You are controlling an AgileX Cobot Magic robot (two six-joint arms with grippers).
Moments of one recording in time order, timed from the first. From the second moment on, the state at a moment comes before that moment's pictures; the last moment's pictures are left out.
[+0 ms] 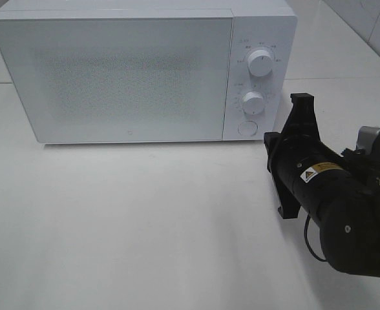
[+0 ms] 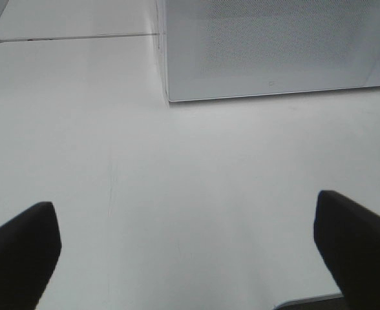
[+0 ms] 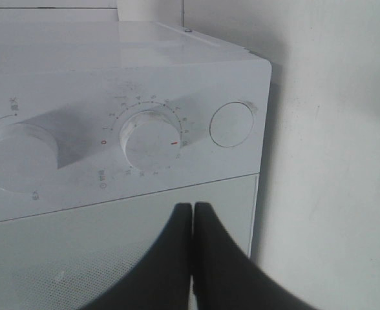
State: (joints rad) left arm 0.00 0.00 -0.52 -0.17 1.07 0.09; right arm 0.79 1.79 -0.44 0.81 -1.13 1.34
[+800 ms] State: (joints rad) left arm 0.00 0.00 -0.52 -0.17 1.07 0.09; right arm 0.68 1.98 -0.61 0.73 -1.08 1.38
